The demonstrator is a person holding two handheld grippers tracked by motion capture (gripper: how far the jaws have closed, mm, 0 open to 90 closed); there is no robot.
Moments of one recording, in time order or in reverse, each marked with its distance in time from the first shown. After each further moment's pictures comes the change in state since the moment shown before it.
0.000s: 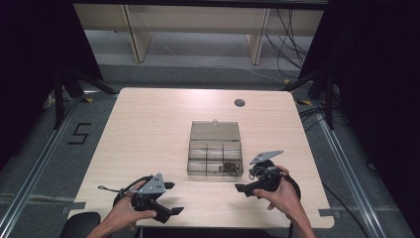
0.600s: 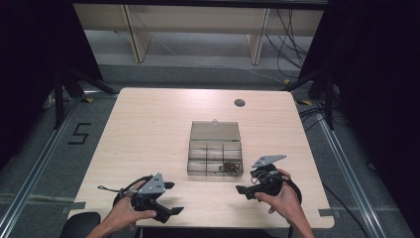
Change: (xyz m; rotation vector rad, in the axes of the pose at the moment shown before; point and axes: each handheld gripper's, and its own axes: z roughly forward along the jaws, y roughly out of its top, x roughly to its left) left arm 0.001 0.001 0.000 -0.003 -0.004 0.027; right arm 0.002 -0.011 -0.001 -0.034 -0.009 0.002
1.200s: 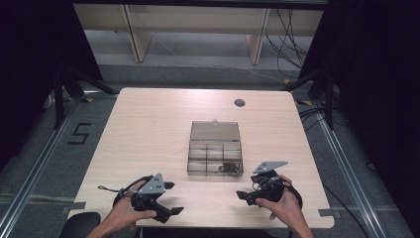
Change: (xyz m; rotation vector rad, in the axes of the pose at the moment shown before) left arm 0.000 -0.001 0.000 0.007 0.006 -0.019; right arm 0.005 -0.016 0.003 -0.005 0.011 0.028
